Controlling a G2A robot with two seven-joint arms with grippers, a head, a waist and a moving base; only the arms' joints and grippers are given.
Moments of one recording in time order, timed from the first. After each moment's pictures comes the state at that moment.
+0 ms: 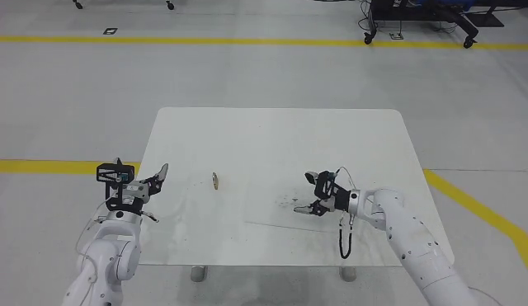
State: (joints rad) left arm 1.73 -1.15 -1.60 -1.80 1.33 0.00 0.00; right arm -1.25 -1.16 1.18 -1.19 -1.50 -0.96 -0.16
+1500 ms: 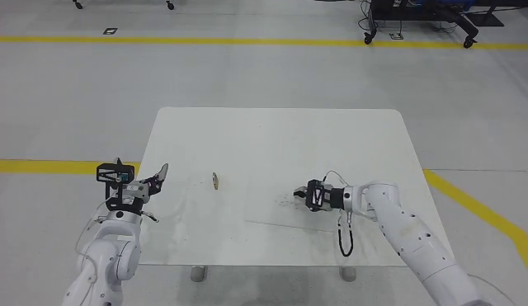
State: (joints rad) left arm 1.73 -1.15 -1.60 -1.80 1.33 0.00 0.00; right arm -1.19 -1.11 1.08 -1.23 -1.75 -0.92 -0.28
